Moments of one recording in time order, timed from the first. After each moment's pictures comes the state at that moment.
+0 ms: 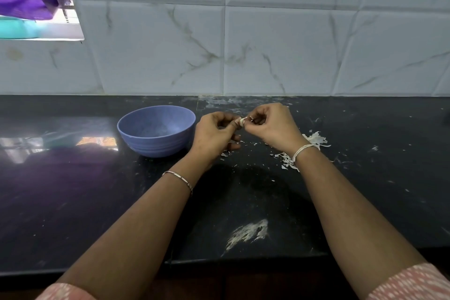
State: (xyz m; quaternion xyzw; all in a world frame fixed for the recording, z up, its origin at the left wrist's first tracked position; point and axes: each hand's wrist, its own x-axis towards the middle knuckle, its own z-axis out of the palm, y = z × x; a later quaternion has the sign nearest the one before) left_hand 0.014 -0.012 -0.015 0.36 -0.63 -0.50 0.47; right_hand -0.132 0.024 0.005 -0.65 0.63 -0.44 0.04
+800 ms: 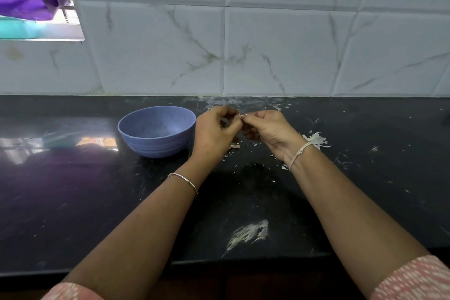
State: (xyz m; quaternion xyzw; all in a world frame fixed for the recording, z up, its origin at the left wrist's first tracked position) left_hand 0.013 -0.011 -0.015 0.36 -0.70 -0.30 0.54; right_hand -0.114 0.028 0.006 -0.47 0.53 -0.58 0.39
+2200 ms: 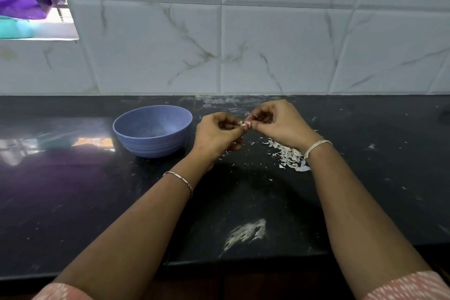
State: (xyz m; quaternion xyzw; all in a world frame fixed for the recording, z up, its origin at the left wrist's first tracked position) left_hand 0.007 -0.007 -0.017 0.35 -0.63 -0.52 0.47; right_hand -0.148 0.038 0.018 -0.68 0.61 -0.40 0.09
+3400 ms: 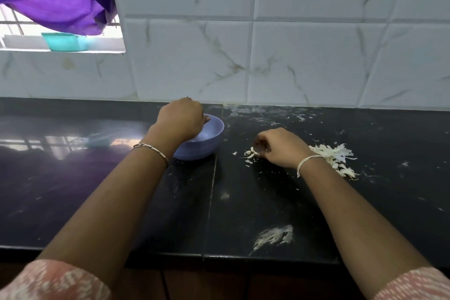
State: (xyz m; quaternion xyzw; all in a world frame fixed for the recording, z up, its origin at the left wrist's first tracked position) left_hand 0.121 -0.039 0.050 0.56 -0.81 0.08 0.14; right_hand -0.112 0.015 -0.001 -0.75 0.65 -0.12 -0.03
